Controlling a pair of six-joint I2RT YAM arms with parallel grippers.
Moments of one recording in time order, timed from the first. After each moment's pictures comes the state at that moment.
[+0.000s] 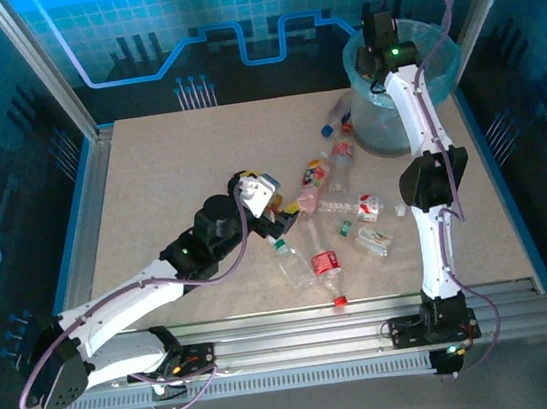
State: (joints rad) left arm -0.80 1.15 0.76 0.15 -0.13 0.12; right arm 0.10 2.36 2.65 -1.01 0.33 0.27
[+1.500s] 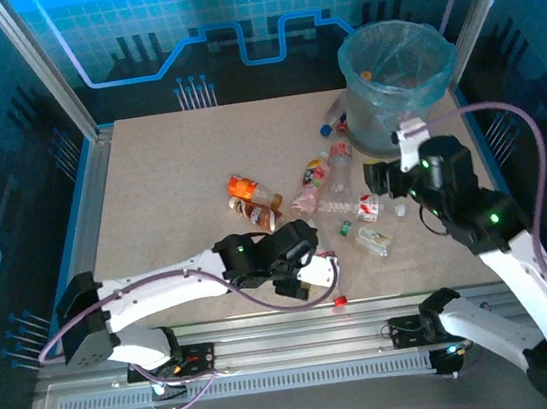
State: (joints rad) left arm -1.15 1.45 1.12 -0.65 -0.10 0.82; right arm 0.44 0.80 1.16 -0.81 0.21 0.11
